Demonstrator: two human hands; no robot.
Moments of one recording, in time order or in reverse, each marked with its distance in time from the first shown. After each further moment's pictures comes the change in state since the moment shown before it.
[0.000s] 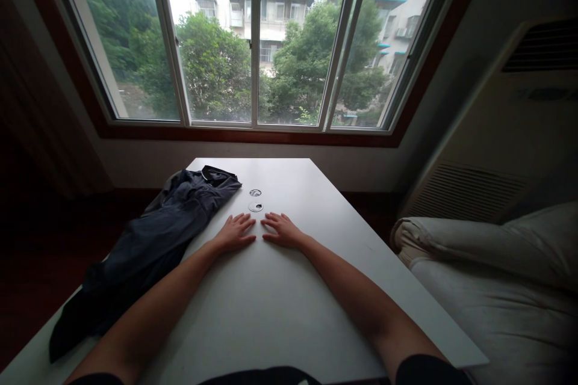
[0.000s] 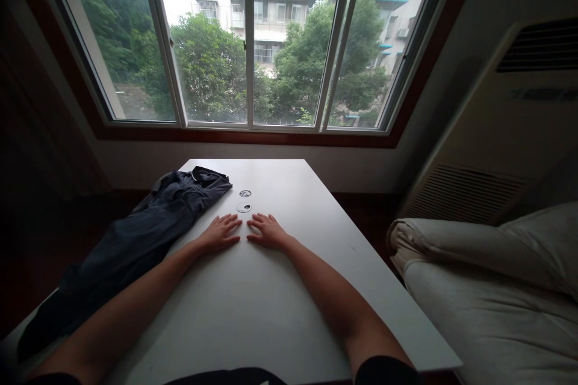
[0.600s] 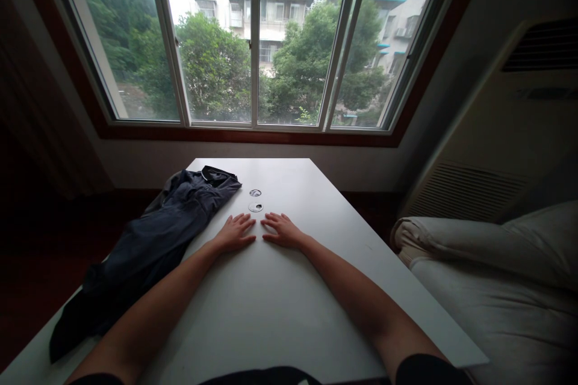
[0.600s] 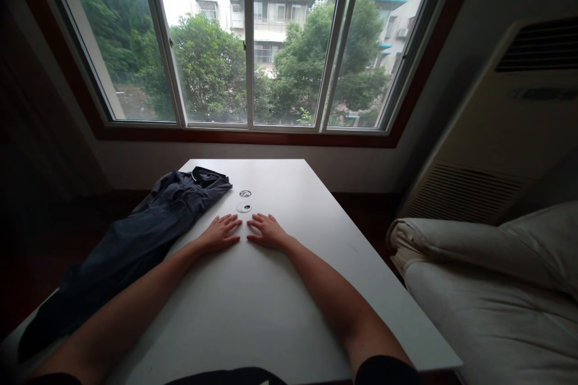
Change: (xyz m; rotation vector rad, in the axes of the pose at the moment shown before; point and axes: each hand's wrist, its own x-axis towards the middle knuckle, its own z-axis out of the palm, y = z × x) left_hand 0.000 -0.001 0.000 0.010 -0.001 0.004; right_hand 0.000 0.002 0.002 0.011 0.002 -0.002
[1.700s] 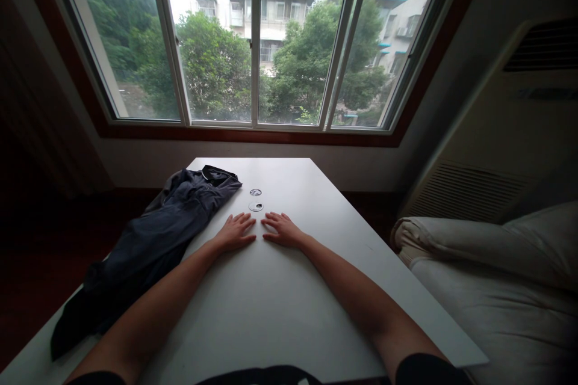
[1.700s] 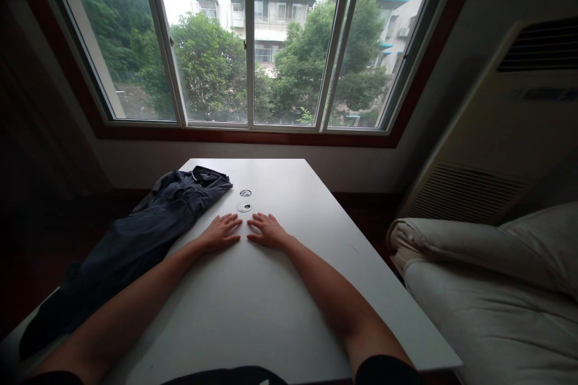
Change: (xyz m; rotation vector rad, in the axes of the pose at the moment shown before) left_hand 0.000 -0.001 0.002 -0.007 0.006 -0.001; right_hand 0.002 0.001 0.001 -0.003 0.010 -0.008
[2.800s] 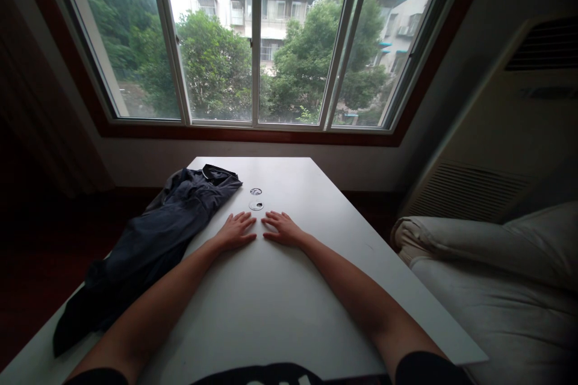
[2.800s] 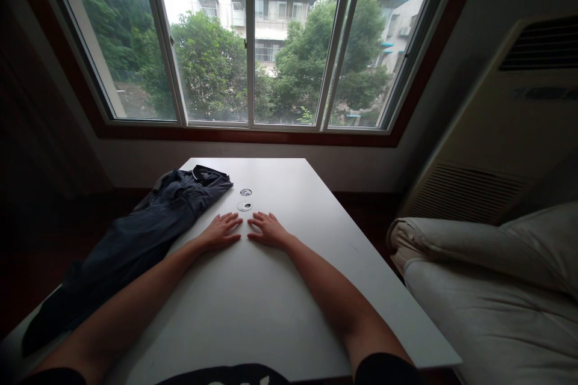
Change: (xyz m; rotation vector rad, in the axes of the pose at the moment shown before) left_hand 0.001 -0.002 0.001 -0.014 -0.006 -0.010; right_hand -0.001 -0.004 -0.003 -0.002 -0.016 0.012
